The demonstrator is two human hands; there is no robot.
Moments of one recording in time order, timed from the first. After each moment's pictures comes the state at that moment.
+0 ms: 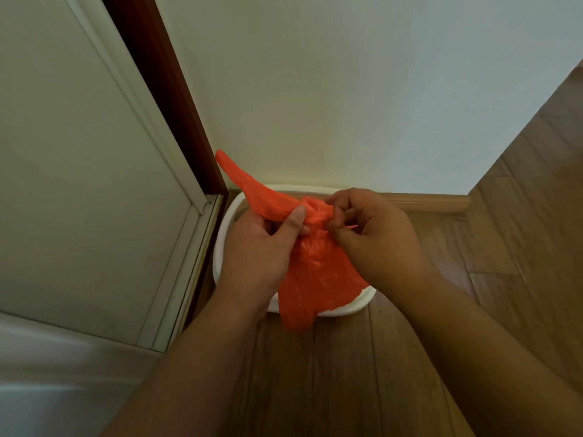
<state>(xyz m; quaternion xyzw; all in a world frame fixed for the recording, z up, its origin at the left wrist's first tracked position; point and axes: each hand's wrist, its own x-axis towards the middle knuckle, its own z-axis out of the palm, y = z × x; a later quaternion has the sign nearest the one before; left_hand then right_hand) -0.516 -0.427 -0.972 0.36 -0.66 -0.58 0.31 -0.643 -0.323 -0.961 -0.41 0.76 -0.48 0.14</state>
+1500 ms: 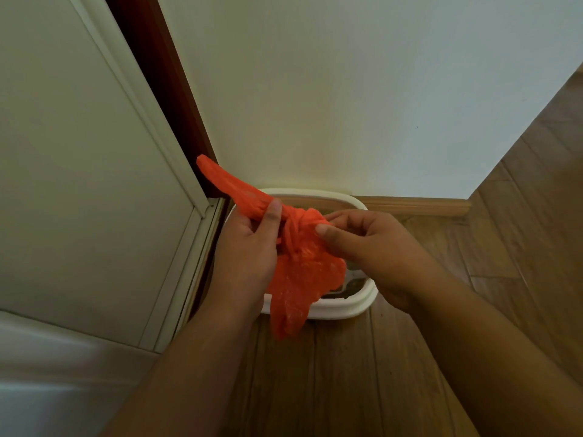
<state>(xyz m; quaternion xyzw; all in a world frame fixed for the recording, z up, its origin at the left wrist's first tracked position) -0.511 -0.431 -0.964 0.41 -0.60 -0.60 0.33 -0.646 -0.318 -0.956 -0.30 0.70 -0.53 0.39</state>
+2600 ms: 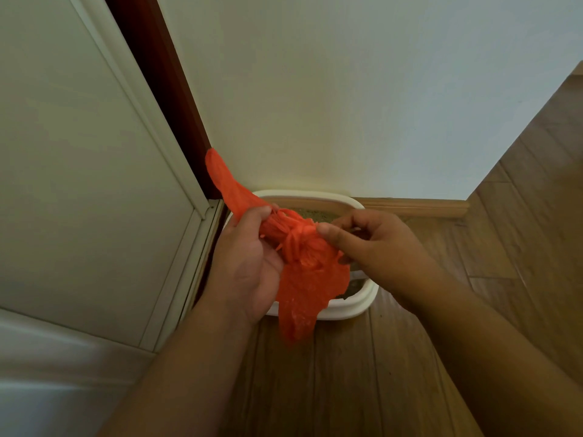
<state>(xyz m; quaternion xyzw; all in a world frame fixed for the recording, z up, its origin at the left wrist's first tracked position) -0.515 -0.428 -0.954 0.34 -0.31 -0.82 0.34 -0.648 -0.309 -0.952 -0.36 0.74 -0.47 0.32</state>
